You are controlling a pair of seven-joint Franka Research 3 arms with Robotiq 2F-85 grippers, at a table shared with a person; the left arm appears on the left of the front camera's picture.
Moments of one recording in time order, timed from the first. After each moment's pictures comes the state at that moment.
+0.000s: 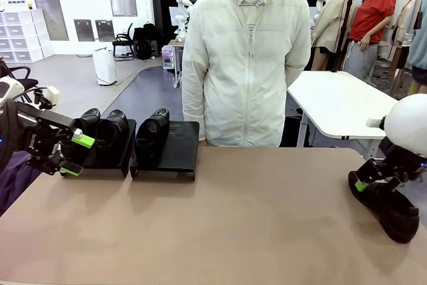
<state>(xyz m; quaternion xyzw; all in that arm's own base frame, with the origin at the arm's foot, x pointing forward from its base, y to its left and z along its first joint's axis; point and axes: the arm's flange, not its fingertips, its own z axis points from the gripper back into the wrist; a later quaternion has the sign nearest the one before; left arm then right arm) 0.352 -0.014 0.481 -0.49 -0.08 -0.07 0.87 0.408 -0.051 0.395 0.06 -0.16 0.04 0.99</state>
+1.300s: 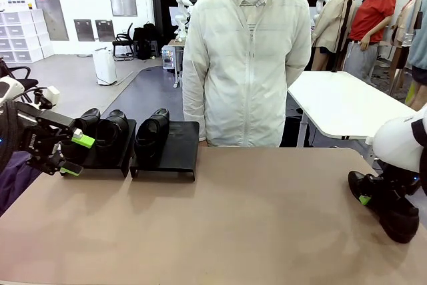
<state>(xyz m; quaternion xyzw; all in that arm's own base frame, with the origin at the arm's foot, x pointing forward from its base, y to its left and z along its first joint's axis) 0.352 -0.014 0.481 -0.49 -0.08 -0.07 0.87 0.438 -0.077 0.340 0.04 -0.12 0.01 0.99</state>
